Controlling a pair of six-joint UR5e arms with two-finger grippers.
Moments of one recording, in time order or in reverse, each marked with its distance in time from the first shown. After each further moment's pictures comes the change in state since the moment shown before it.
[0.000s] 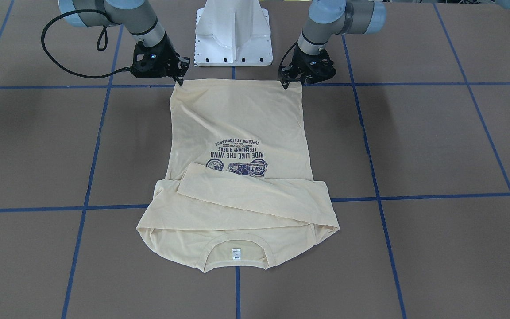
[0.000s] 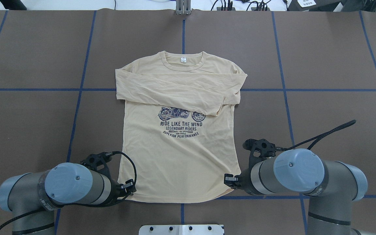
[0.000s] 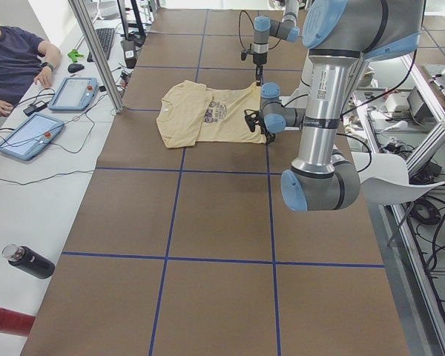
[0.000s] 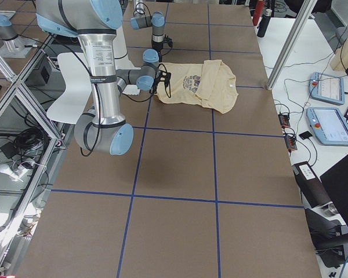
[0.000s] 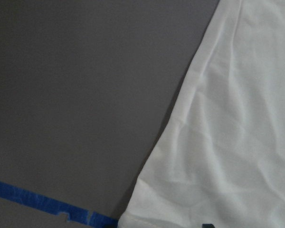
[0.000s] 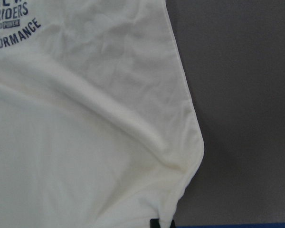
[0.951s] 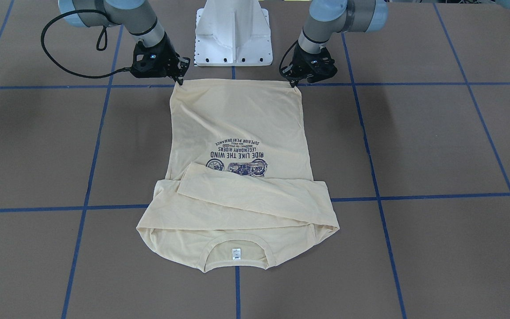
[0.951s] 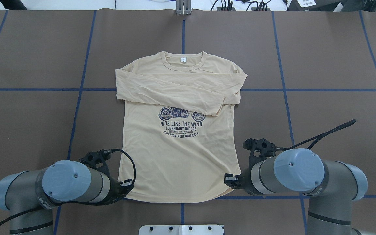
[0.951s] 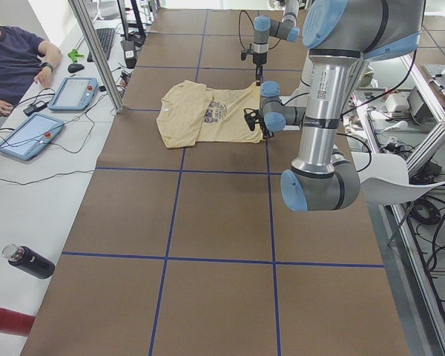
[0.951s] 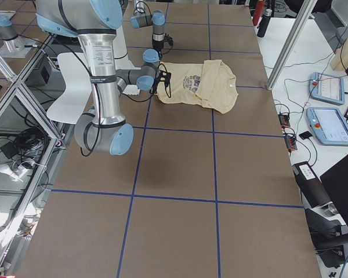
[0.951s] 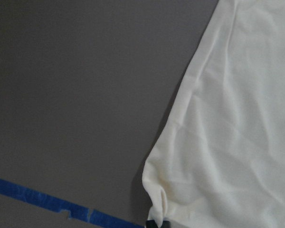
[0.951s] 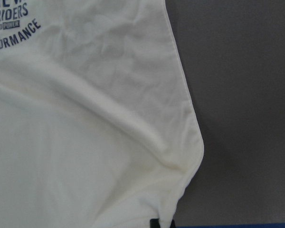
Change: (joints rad) left arm -0.014 0.000 -0.031 0.020 -0.005 0.000; right arm 0.002 0.000 0.000 0.000 0.002 0.000
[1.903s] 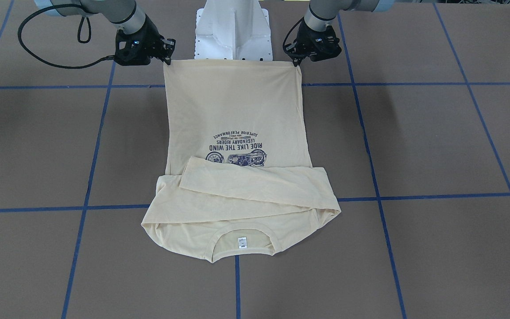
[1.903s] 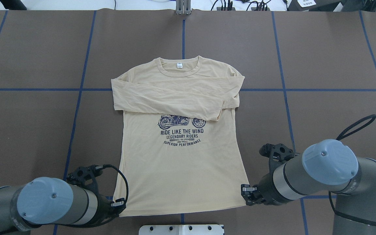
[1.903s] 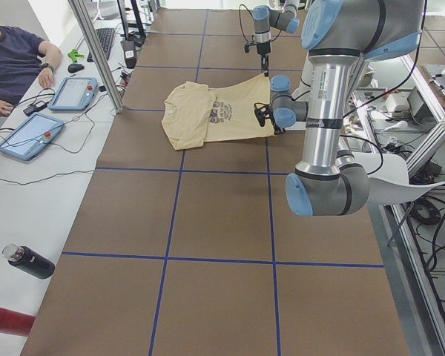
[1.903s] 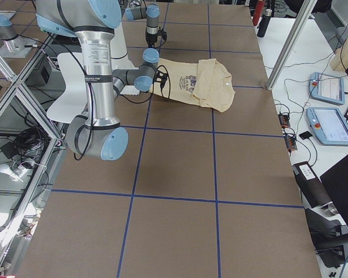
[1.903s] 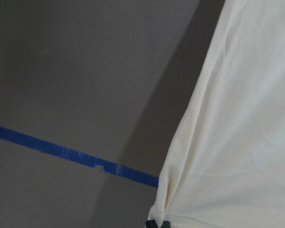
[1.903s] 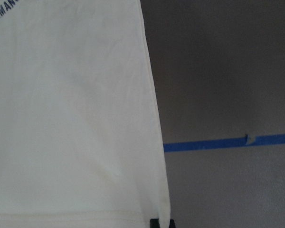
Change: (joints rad) left arm 0.100 0.080 -0.142 0.033 -0.003 0.003; right arm 0.025 -0.115 0.118 0.001 0.238 0.001
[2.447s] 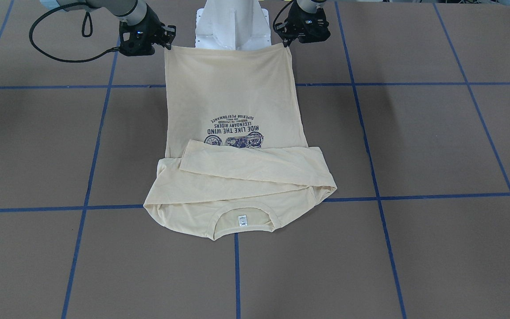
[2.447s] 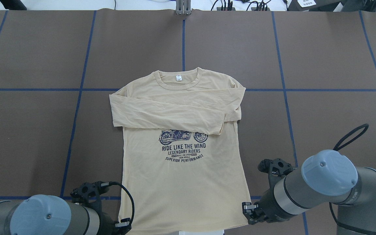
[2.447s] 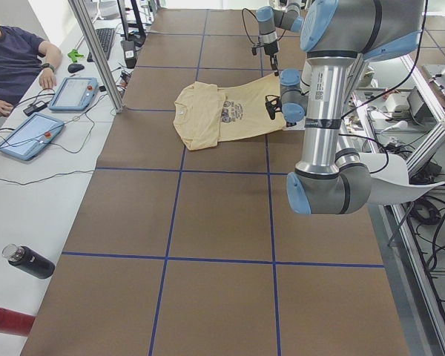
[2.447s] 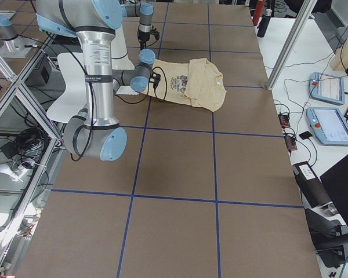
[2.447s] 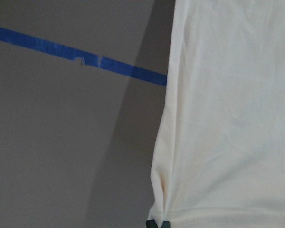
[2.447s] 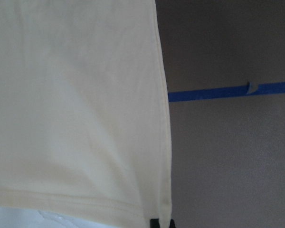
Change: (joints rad) left arm 0.039 -0.007 -0.057 0.000 -0.004 0.008; right arm -0.020 -0.006 -0.001 0.005 0.043 -0.008
